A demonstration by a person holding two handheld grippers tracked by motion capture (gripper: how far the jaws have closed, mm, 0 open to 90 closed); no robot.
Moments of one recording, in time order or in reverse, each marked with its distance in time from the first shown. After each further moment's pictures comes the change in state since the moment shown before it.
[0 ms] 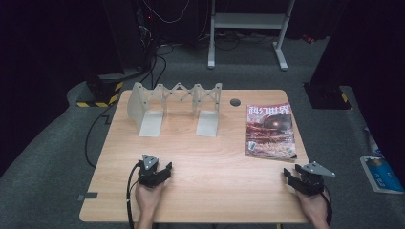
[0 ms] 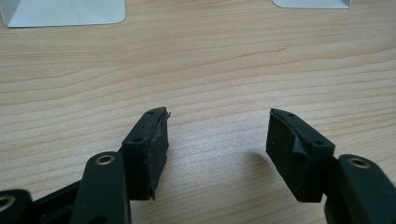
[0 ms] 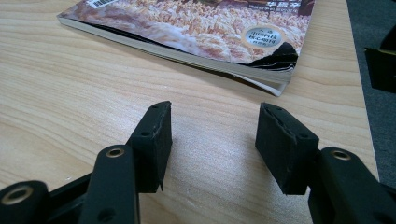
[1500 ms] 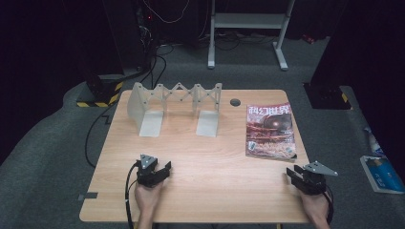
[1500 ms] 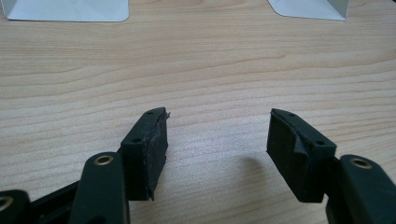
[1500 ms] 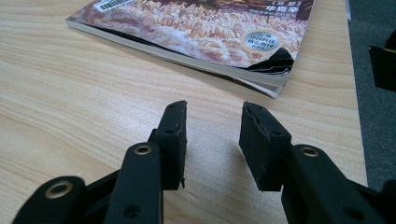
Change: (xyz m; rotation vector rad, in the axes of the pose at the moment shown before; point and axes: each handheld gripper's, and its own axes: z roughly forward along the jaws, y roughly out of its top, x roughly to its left) left arm 0.005 0.000 0.000 -0.013 -0.018 -0.047; right arm -0.002 0.005 -0.007 0.012 0.014 -0.003
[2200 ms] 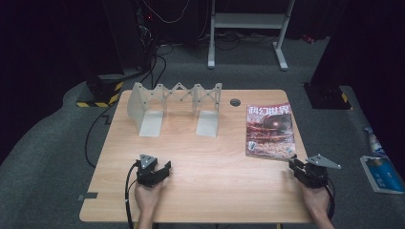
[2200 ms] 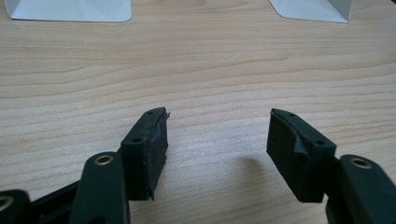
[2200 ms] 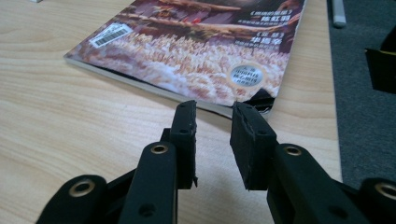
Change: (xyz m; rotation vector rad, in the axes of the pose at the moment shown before) left arm 0.001 0.000 0.000 -0.002 0.001 -0.010; right arm -0.007 0.023 -0.002 -0.018 -0.007 0.041
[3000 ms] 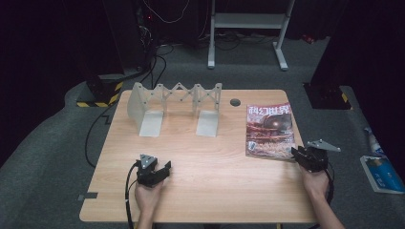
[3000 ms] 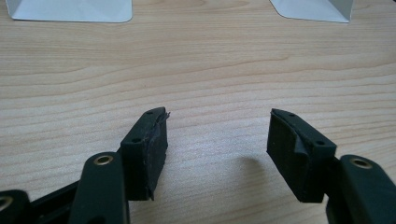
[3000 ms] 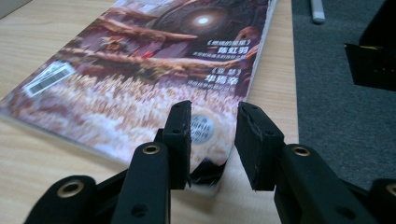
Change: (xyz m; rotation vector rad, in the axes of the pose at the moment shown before) left arm -0.001 0.000 0.000 -0.001 0.006 0.001; right arm -0.027 0.033 0.032 0.011 -0.064 0.053
